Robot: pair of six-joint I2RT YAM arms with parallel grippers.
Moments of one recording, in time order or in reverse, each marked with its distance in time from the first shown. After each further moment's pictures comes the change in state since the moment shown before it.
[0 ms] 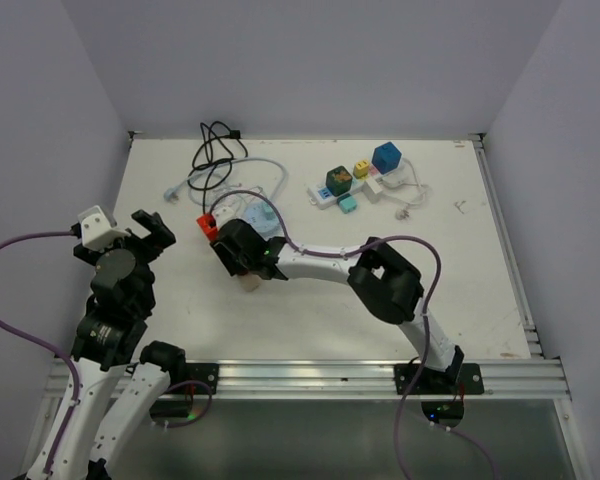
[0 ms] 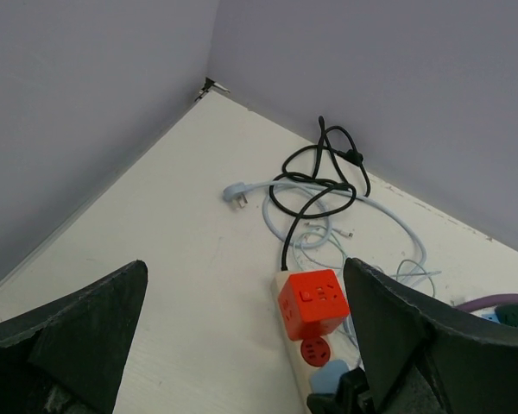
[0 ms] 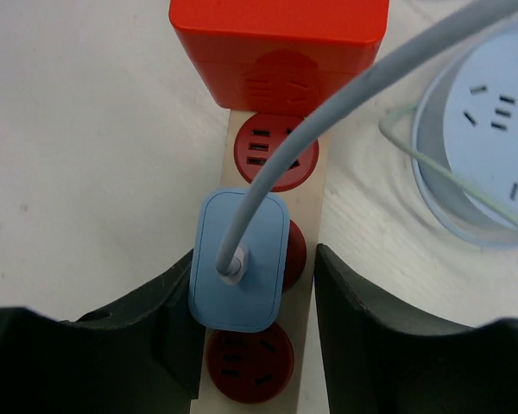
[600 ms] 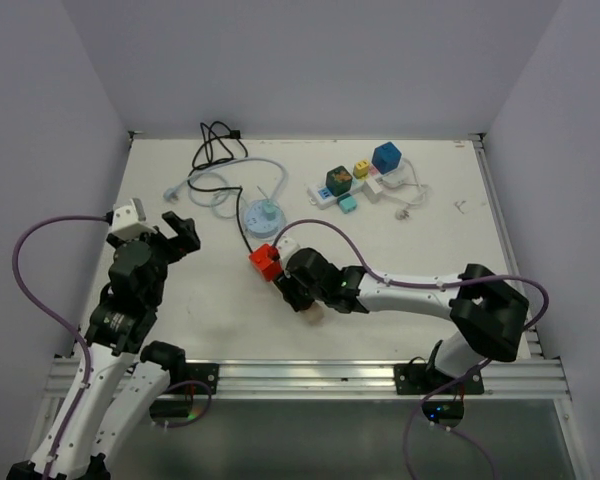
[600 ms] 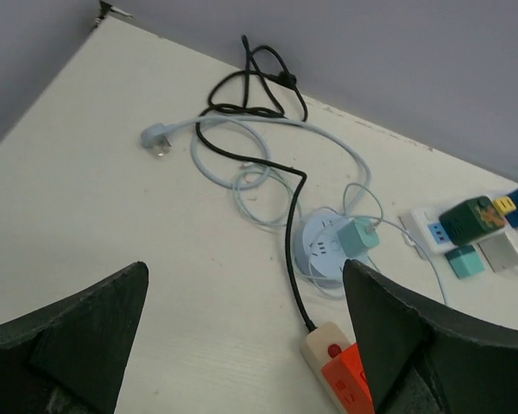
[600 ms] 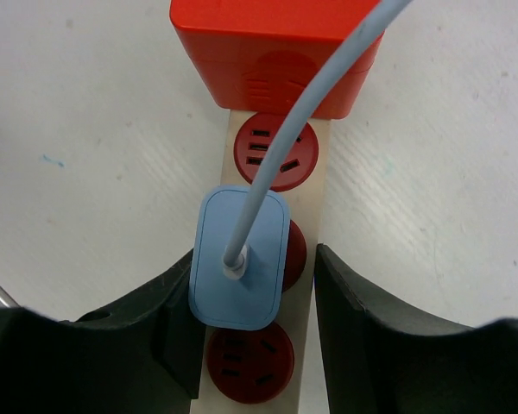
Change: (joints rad) left arm 0.000 0.063 -0.036 0.015 0.213 -0.035; right arm 0.003 -0.621 -0.718 0.003 -0.112 -0.017
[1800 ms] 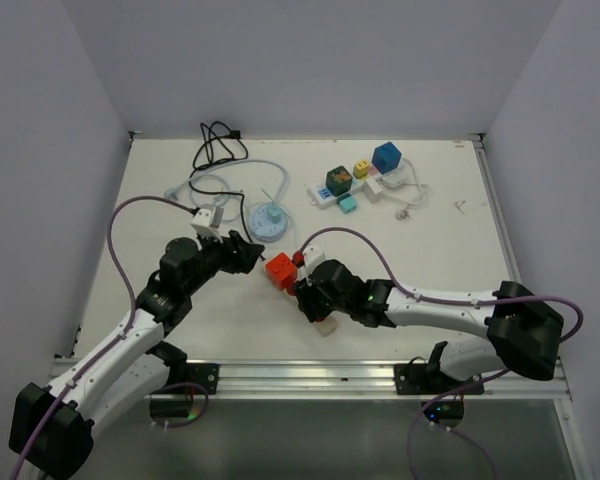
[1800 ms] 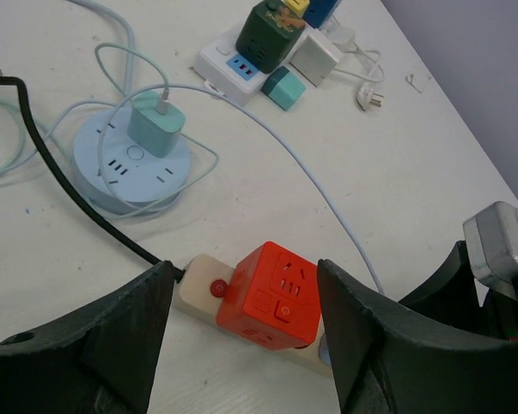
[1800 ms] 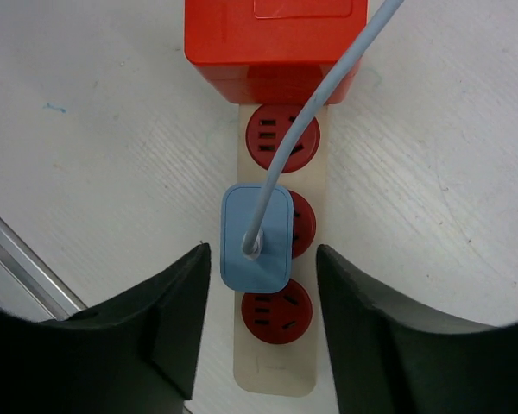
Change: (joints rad) left arm -0.132 0.249 -0.291 0.496 0.610 -0.003; right arm 0.000 -0.251 -0.260 0.042 -0.005 0.104
